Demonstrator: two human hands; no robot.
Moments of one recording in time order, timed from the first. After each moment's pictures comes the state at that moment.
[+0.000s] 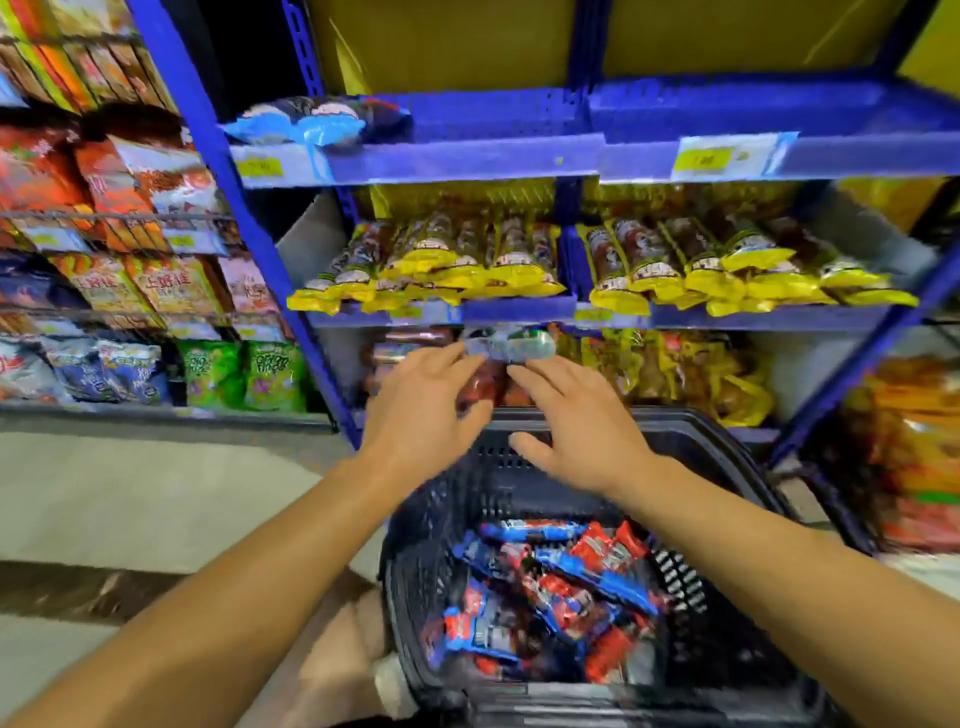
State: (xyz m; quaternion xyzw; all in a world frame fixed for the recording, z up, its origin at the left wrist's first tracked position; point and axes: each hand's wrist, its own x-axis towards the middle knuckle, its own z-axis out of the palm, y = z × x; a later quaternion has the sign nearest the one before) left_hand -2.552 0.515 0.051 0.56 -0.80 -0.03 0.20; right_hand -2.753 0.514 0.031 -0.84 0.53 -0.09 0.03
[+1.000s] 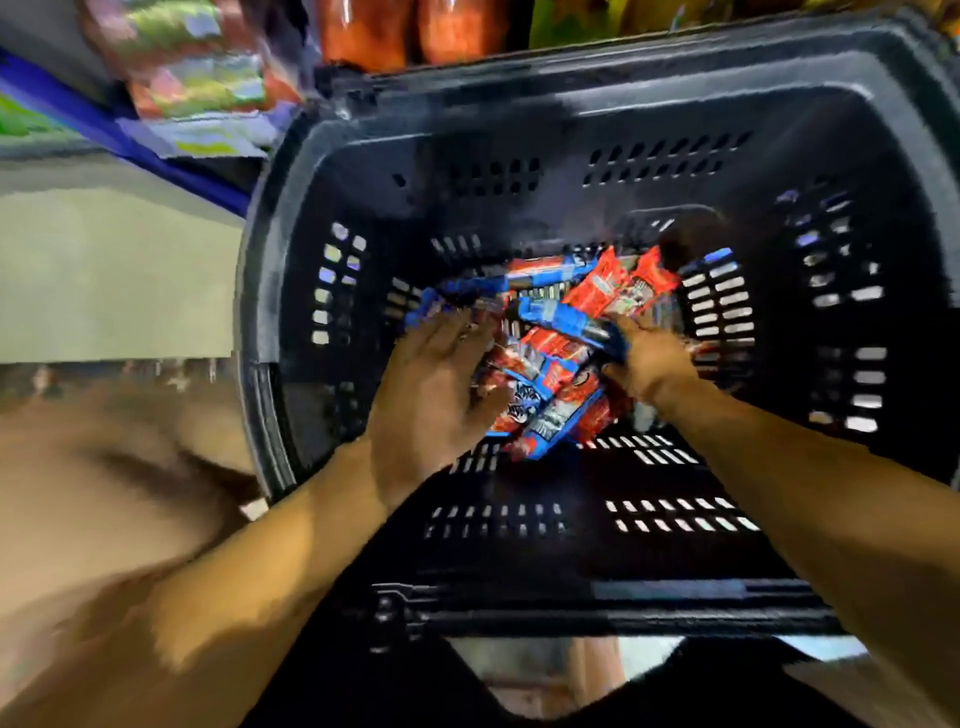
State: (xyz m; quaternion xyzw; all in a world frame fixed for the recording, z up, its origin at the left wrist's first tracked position) left_hand -2.600 0.544 -0.204 0.53 -0.82 -0.23 0.02; right_hand -2.862 0.531 -0.331 -0.60 0.69 0.15 0.38
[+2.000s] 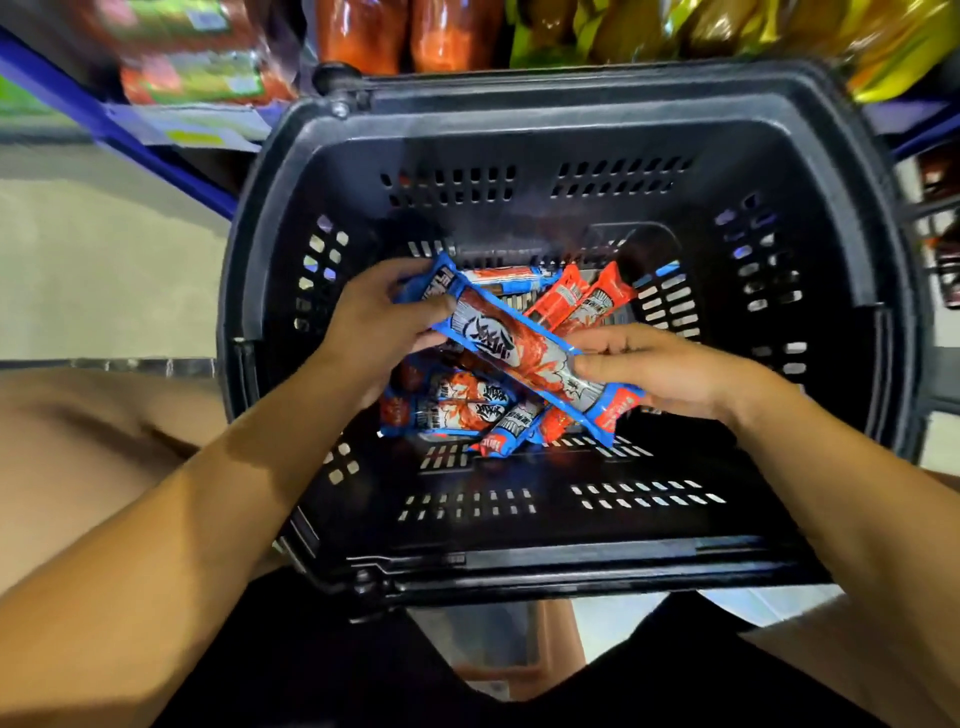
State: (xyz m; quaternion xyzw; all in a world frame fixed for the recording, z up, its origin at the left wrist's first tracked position) left_hand -2.600 0.501 -0.183 0.64 -0.32 -0.64 0.29; right_hand -2.866 0.539 -0.196 -0.36 0.46 -0.11 0.80
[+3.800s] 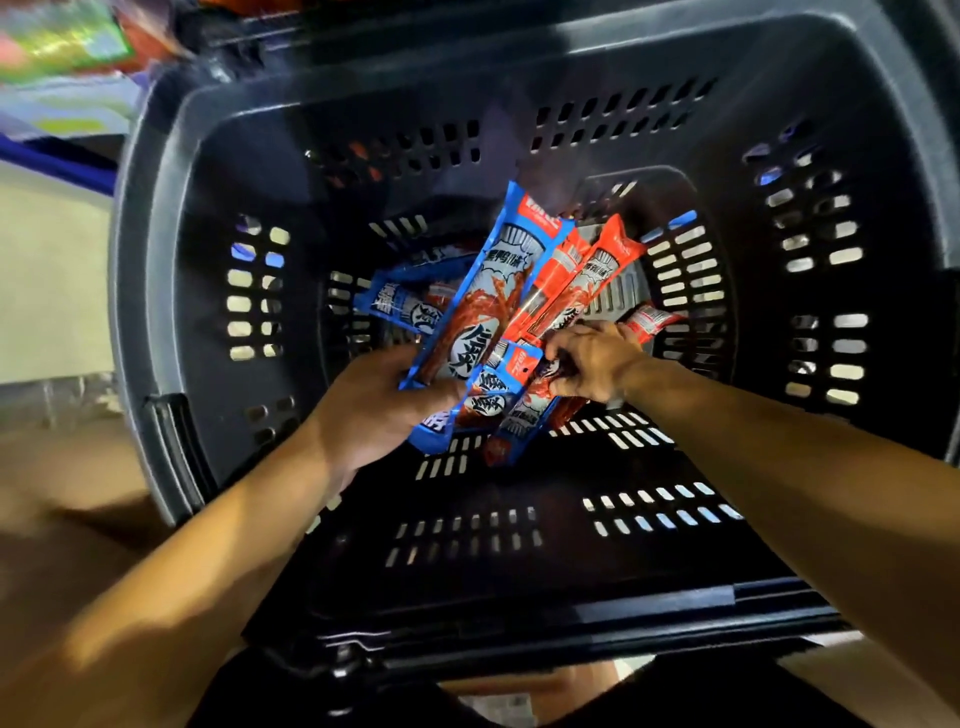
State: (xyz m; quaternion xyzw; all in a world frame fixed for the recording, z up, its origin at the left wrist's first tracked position) left_hand -2.594 0.528 -0.210 0.62 -0.46 -0.64 0.03; right_hand -2.853 0.539 -0.343 -0.63 0.59 0.23 0.45
